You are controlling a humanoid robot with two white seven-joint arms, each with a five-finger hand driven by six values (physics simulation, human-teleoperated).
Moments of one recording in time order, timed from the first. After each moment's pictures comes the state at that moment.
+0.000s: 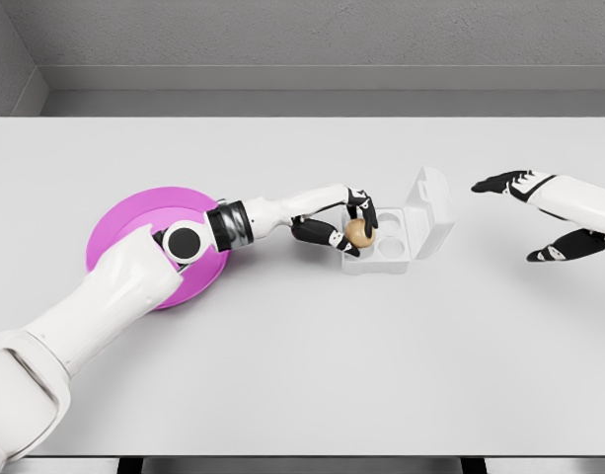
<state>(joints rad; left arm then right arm) -0.80 0.20 -1.02 -0.89 0.18 -0.61 -0.35 -0.24 -0.87 0.15 -1.49 0.10 -0.61 0.61</state>
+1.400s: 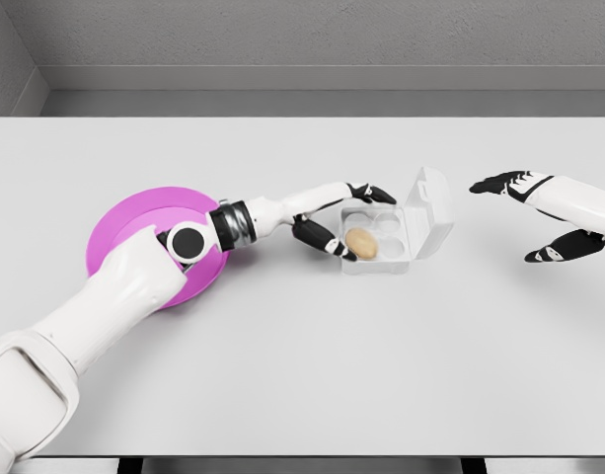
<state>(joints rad) -0.80 0.18 -1.01 -0.85 0.19 -0.61 -0.35 -0.24 -0.87 0.16 -1.49 0.10 -0.61 0.61</state>
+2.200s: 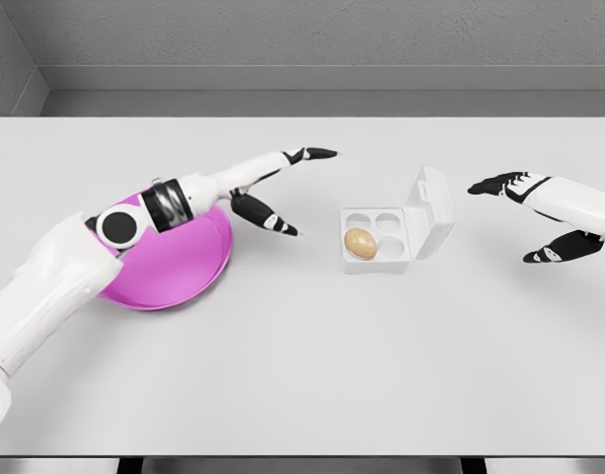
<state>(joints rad) -0.79 0.39 -0.94 -0.98 0.20 -0.61 -0.34 -0.24 -0.86 0.16 -1.49 0.12 -0.61 0.61</state>
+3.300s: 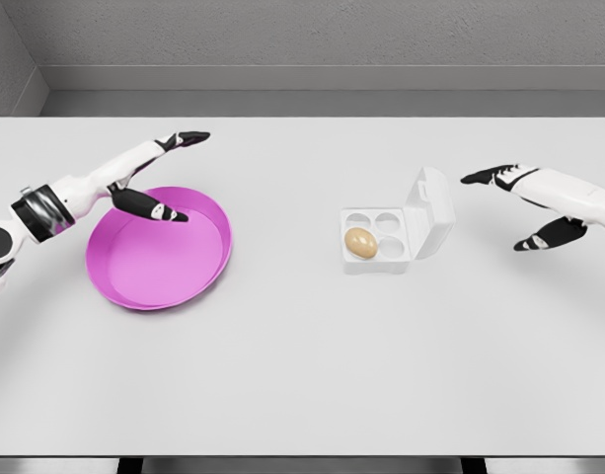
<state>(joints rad) -0.66 0.65 -0.76 -1.04 0.26 -0.61 -0.35 -0.37 -0.80 0.25 -1.34 0.17 -0.61 0.61</state>
